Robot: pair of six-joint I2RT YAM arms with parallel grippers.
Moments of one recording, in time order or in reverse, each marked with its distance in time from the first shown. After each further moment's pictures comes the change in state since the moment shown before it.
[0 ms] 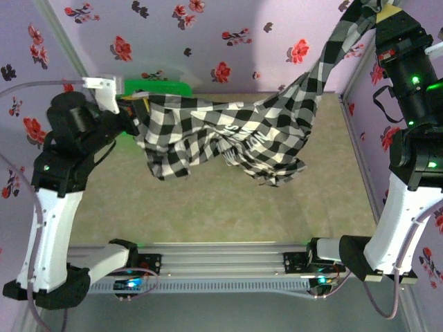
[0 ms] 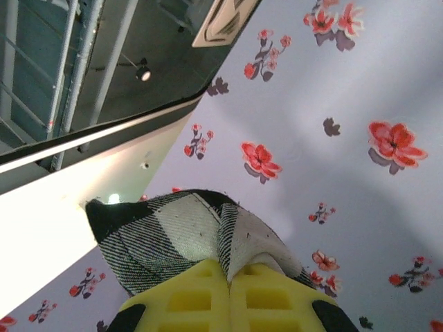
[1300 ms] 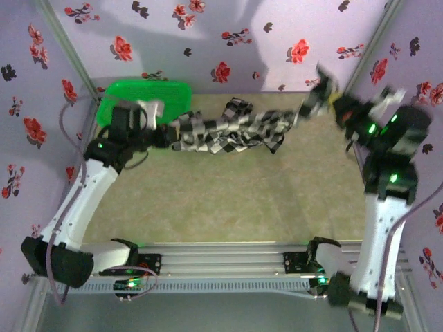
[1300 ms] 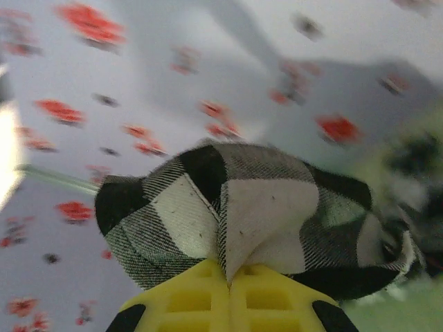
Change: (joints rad) left arm -0.036 0.085 -0.412 0.041 0.052 -0.172; right arm -0.155 -0.430 -0.985 -0.019 -0.339 0.076
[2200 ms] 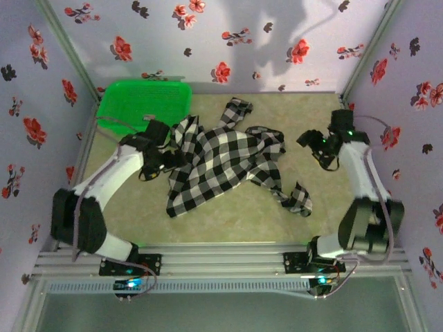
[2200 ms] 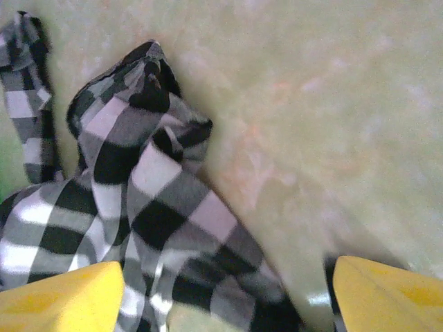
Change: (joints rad) left arm -0.047 0.340 -0.012 -0.194 -0.254 -0.275; right arm 0.122 0.609 -0.118 -0.204 0.412 -0.473
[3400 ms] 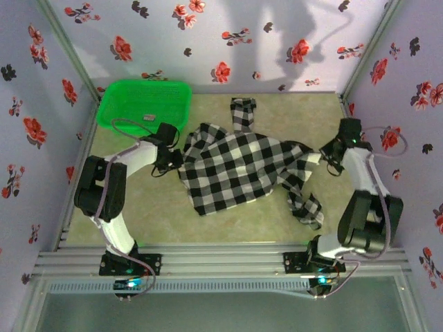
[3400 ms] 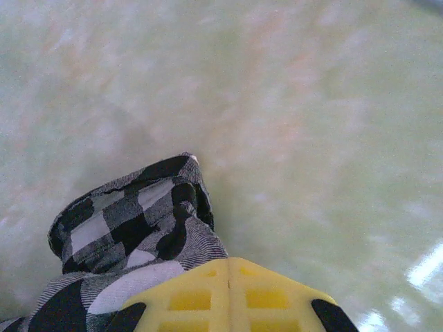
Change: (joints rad) left arm 0.031 0.266 -0.071 0.356 -0.006 0.088; right arm -0.128 -0.079 -0.181 0.142 0.340 0.134
